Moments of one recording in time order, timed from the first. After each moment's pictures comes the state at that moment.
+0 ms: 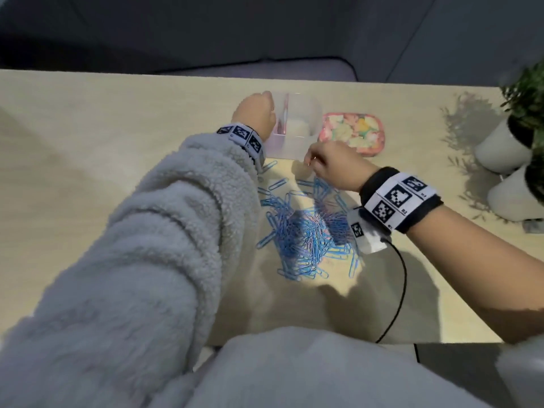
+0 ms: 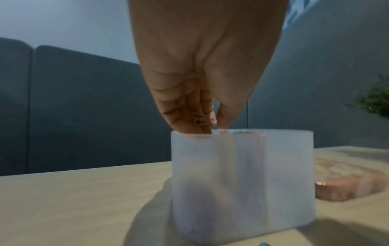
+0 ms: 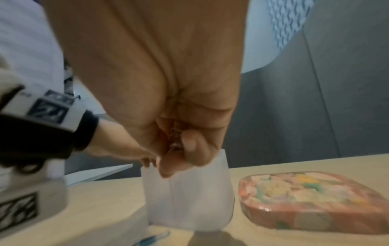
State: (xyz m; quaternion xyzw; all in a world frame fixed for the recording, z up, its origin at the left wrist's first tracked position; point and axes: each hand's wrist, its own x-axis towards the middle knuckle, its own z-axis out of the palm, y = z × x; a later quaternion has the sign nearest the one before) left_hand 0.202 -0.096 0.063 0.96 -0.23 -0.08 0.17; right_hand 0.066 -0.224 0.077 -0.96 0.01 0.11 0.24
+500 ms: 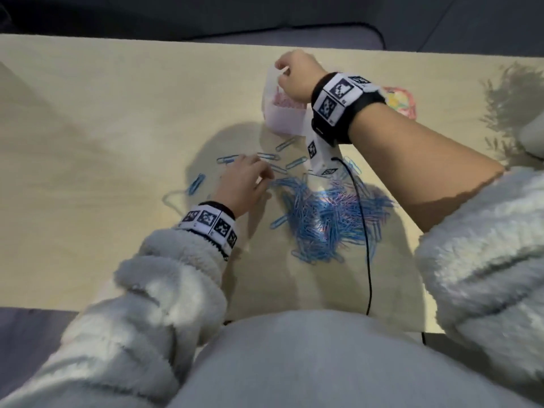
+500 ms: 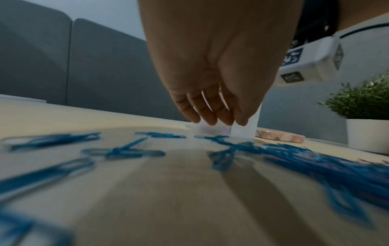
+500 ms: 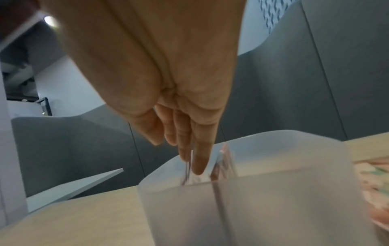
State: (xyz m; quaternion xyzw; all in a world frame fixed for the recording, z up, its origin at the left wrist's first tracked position) left_hand 0.090 0.006 0.001 0.92 -0.31 -0.09 0.22; right_hand 0.193 -0.176 0.071 -0.94 0.07 0.09 0.32
